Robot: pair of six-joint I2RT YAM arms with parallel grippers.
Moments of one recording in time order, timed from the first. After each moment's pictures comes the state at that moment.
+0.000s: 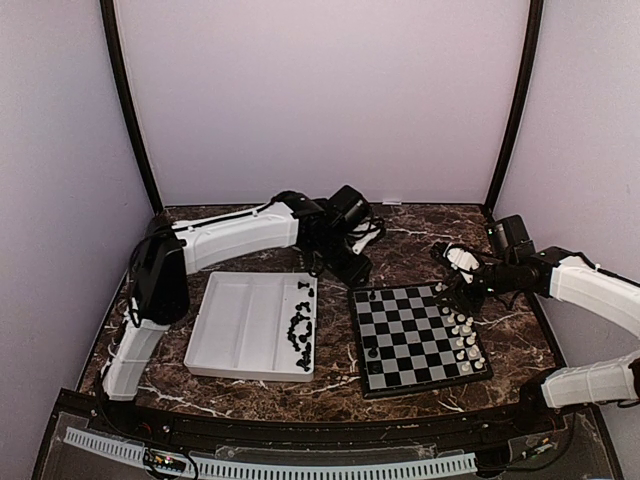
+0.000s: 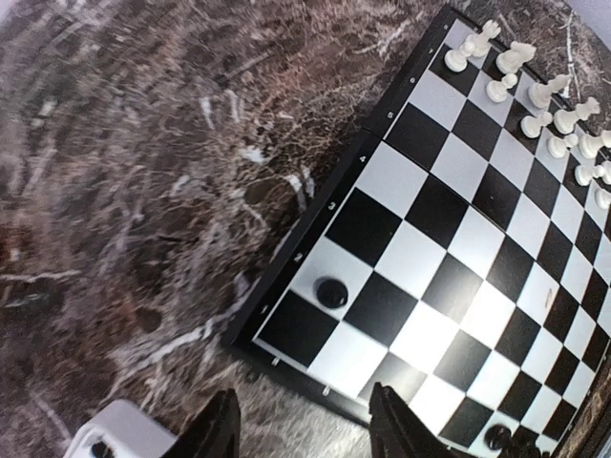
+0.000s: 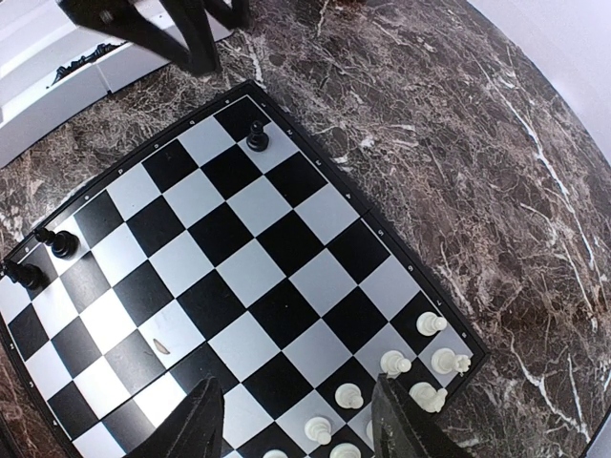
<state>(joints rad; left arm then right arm) -0.93 2.40 2.22 -0.87 0.06 -0.07 0.35 1.11 0.72 -0.49 -0.33 -0.55</state>
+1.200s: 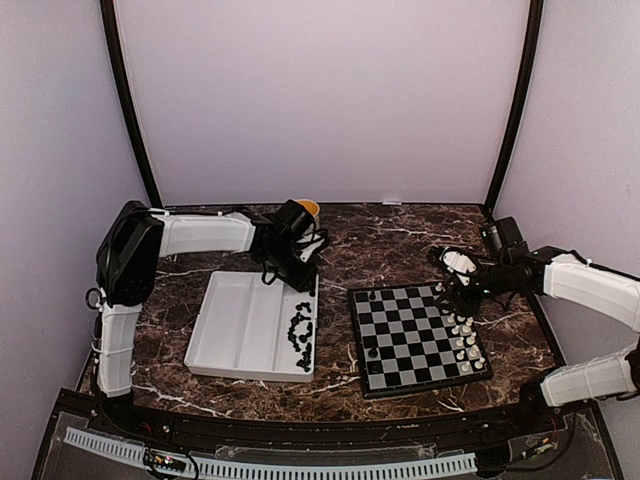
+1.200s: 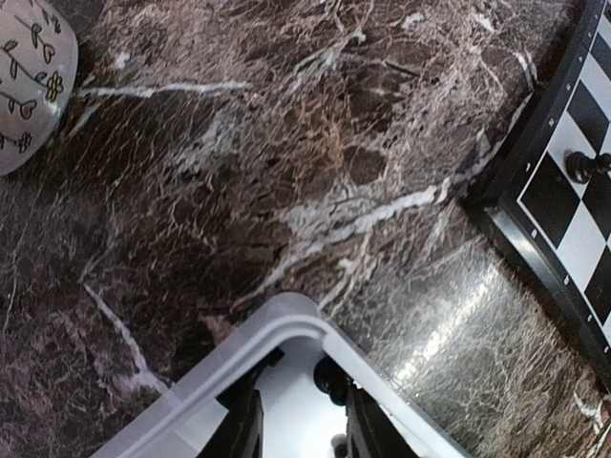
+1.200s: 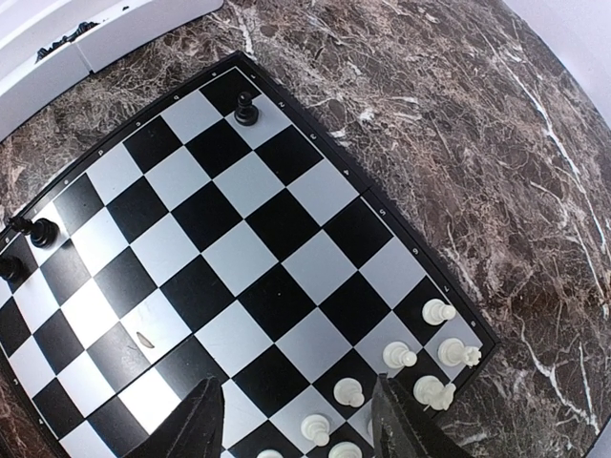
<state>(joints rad) -0.73 2.14 1.63 -0.60 0.08 -0.03 0.35 1.17 0.72 -0.48 -0.30 -0.55</state>
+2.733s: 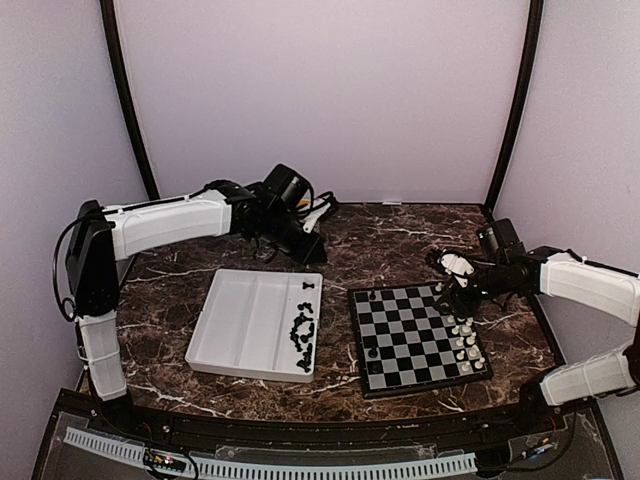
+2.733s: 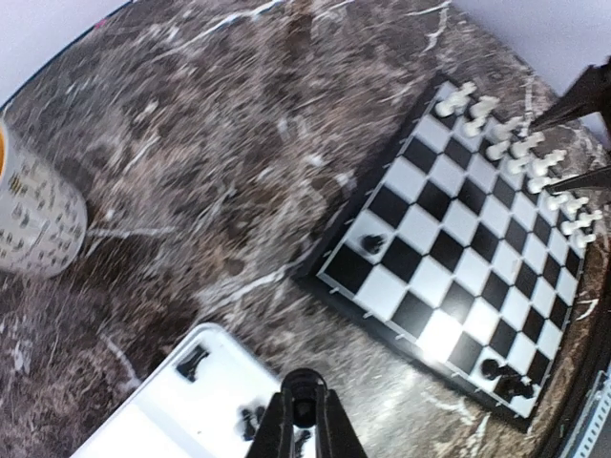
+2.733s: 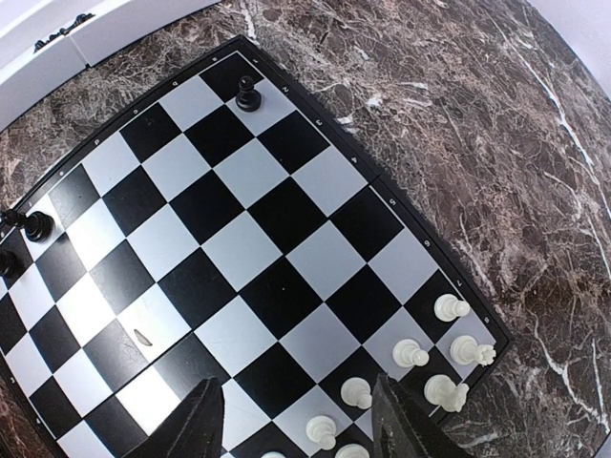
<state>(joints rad) -0.78 1.95 1.67 -0.62 0.15 -0.05 0.35 1.20 0.72 -0.48 -0.30 -0.55</state>
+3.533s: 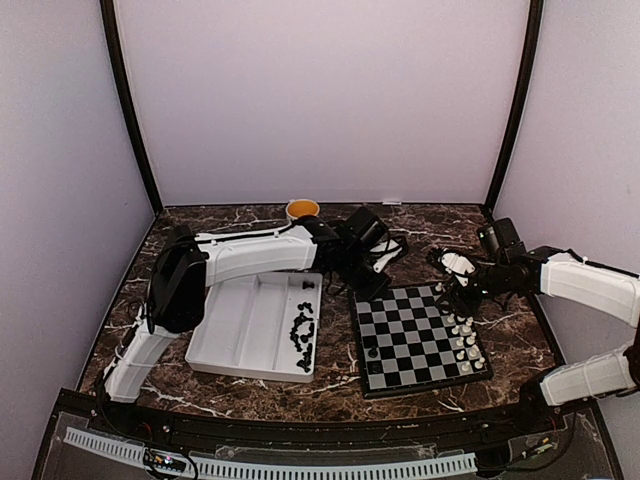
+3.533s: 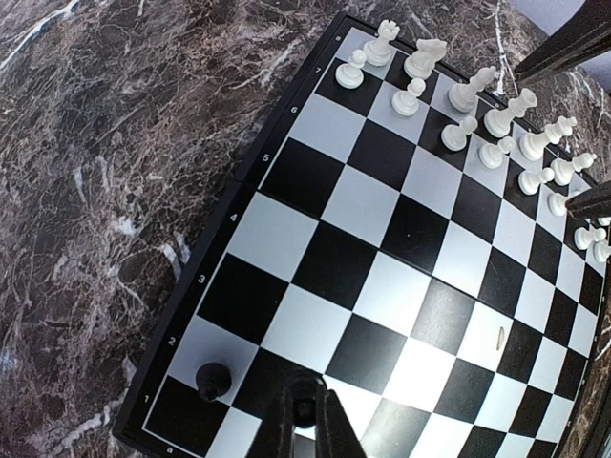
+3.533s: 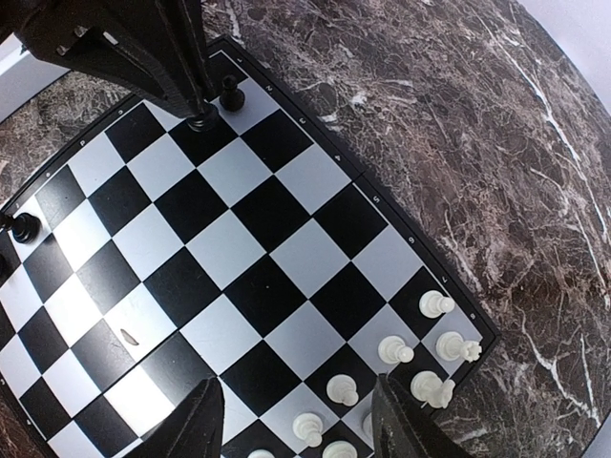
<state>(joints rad) -0.99 2.40 2.12 -0.65 0.15 -0.04 0.35 1.20 0.72 -0.47 -0.27 -0.55</state>
